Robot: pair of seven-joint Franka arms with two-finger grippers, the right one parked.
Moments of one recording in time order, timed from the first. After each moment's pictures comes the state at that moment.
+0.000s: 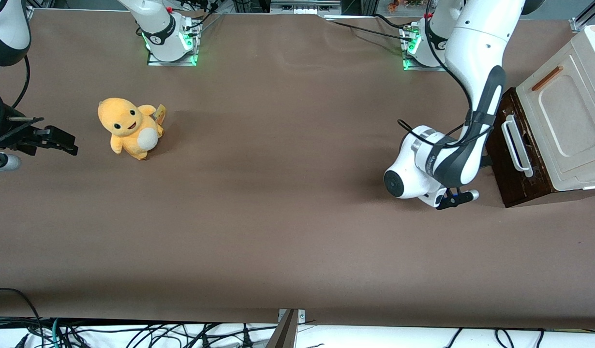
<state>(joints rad) -0.30 0.68 -0.05 -1.61 0.83 1.39 -0.86</state>
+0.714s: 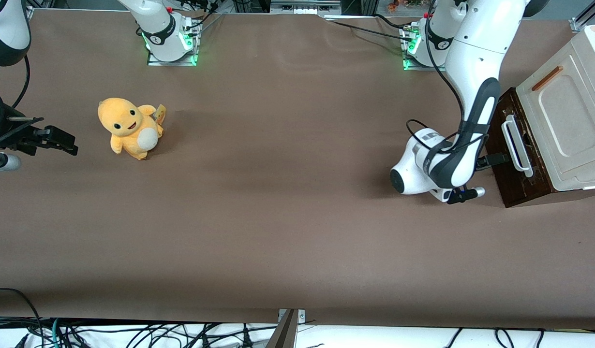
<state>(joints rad) -0.27 0.70 -0.03 -1.73 0.99 1.37 -0.89</state>
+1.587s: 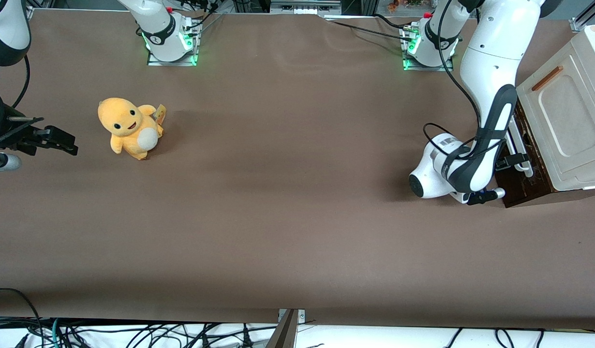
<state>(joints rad) -0.19 0.70 -0.03 -1.76 1.07 1.37 -0.89</state>
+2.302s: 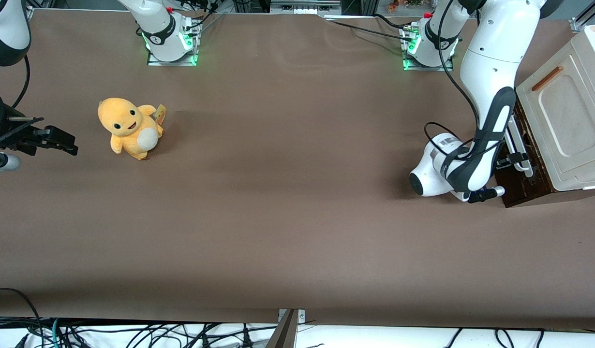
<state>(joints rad) -0.19 0.71 -0.03 -1.79 1.08 1.37 -0.93</state>
